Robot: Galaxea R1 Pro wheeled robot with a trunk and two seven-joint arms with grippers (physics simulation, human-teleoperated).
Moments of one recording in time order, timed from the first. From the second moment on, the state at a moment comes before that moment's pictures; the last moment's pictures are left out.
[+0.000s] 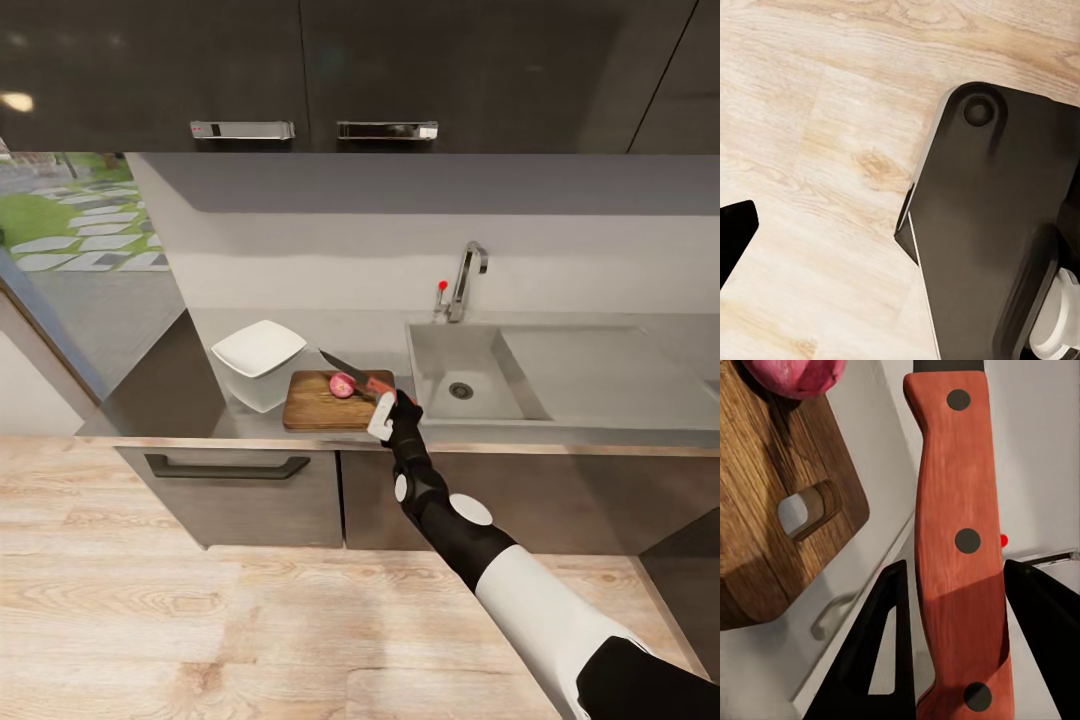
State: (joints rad) left arm 0.28 -0.03 -0.13 -0.30 0.39 -0.70 0.15; right arm -0.86 0.10 0.60 -0.81 0.86 0.32 -0.23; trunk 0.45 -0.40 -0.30
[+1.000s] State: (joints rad) left arm 0.28 -0.03 -0.13 -0.30 0.39 -0.70 0.15; right arm -0.86 0.10 0.60 -0.78 0.86 0.32 -0.23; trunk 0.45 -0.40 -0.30
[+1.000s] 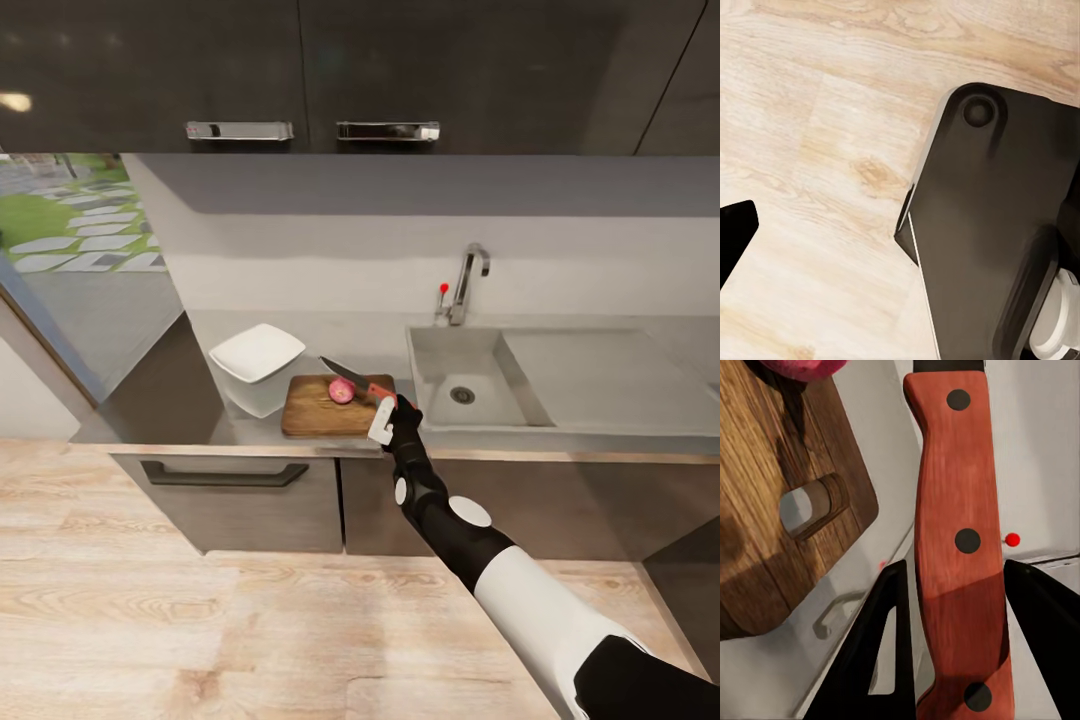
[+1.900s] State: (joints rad) left arm 0.28 -0.03 -0.13 -0.30 0.39 -0.70 0.15; right arm -0.86 0.11 0.60 -0.72 0.86 0.32 -0.23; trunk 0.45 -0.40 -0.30
